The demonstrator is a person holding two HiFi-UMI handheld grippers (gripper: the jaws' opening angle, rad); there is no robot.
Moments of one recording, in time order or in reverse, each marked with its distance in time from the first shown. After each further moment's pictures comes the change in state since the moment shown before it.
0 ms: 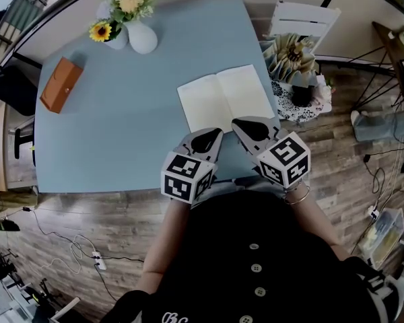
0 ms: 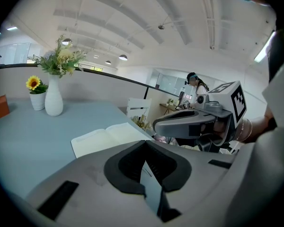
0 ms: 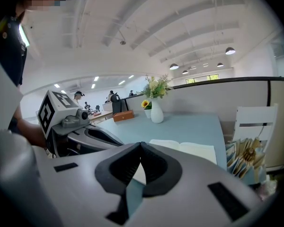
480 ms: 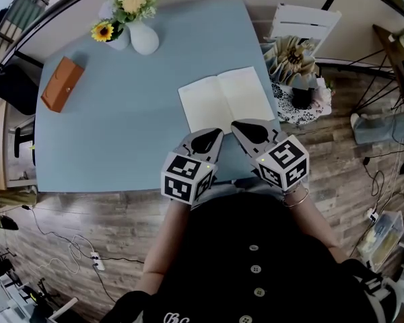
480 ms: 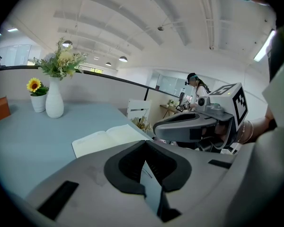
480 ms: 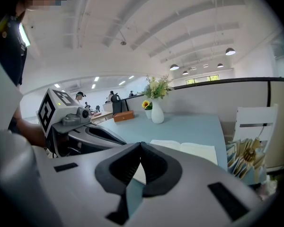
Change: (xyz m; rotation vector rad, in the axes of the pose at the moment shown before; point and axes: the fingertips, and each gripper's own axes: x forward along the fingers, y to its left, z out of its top) left arm -0.002 0.000 0.004 0.010 -0.017 0.008; right arm 0.000 0.004 -0.001 -0.002 -0.007 0.001
